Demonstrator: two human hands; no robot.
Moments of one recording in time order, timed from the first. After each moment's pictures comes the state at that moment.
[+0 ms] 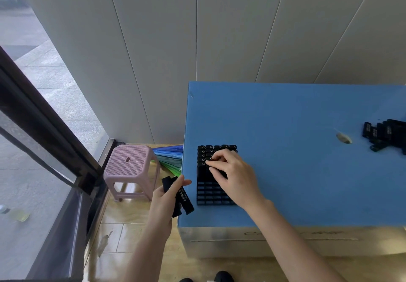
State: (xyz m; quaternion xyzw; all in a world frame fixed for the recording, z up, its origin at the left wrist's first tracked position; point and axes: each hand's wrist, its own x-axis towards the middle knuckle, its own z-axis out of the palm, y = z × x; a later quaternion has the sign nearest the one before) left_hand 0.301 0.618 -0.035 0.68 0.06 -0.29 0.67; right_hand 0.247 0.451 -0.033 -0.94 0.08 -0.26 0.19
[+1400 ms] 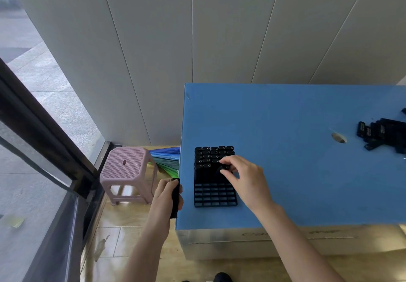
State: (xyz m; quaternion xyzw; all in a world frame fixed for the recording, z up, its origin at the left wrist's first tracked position) left_hand 0.305 0.615 -0.036 0.67 0.04 -0.29 0.68; right_hand 0.227 0.438 -0.028 -0.93 0.14 -0.24 0.25
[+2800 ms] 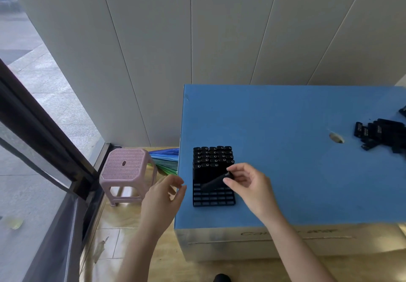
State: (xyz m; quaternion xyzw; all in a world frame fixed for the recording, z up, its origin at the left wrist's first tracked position) left_hand 0.311 0.627 -0.041 0.87 -0.25 -0.07 0.41; right_hand 0.199 0.452 -0.012 -0.76 0.25 -0.20 0.57
